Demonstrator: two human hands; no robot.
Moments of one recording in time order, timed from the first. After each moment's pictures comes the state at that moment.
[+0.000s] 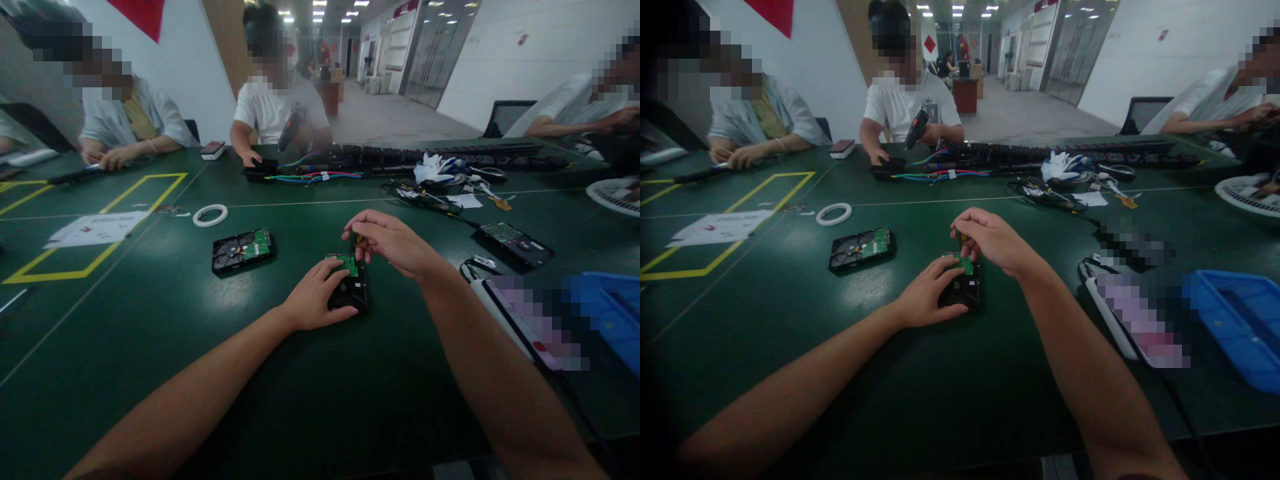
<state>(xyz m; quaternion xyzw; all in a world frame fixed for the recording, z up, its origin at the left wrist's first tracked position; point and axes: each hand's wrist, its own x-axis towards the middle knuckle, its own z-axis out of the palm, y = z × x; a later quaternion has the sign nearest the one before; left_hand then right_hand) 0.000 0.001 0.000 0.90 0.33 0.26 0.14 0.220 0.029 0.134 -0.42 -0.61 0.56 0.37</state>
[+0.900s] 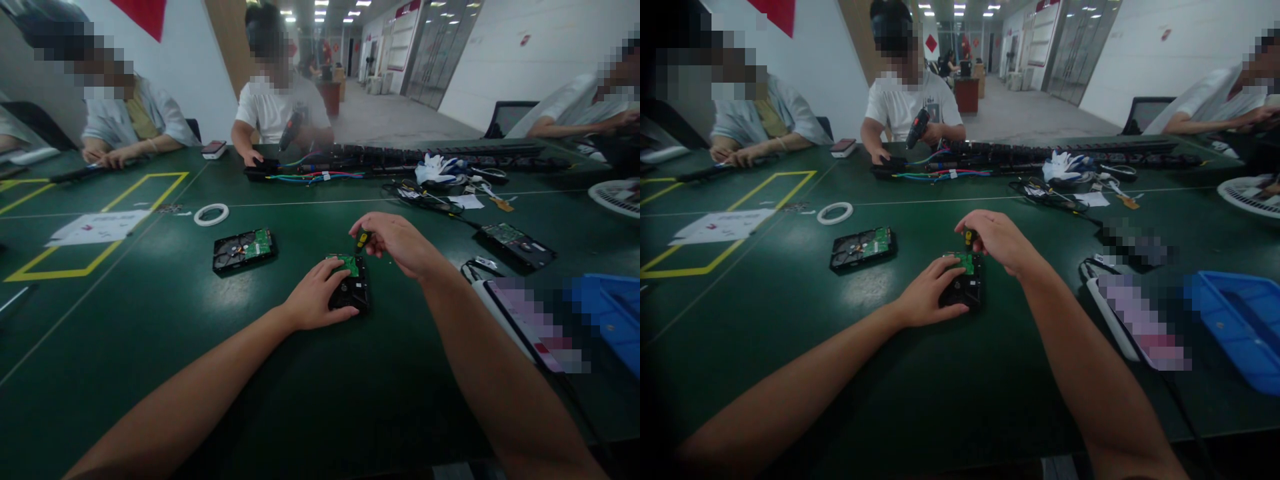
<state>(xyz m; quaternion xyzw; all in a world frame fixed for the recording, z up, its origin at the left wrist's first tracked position) -0.001 0.002 0.000 0.90 0.33 0.25 0.13 0.221 0.032 0.136 -0.48 -0.63 0.48 0.39</state>
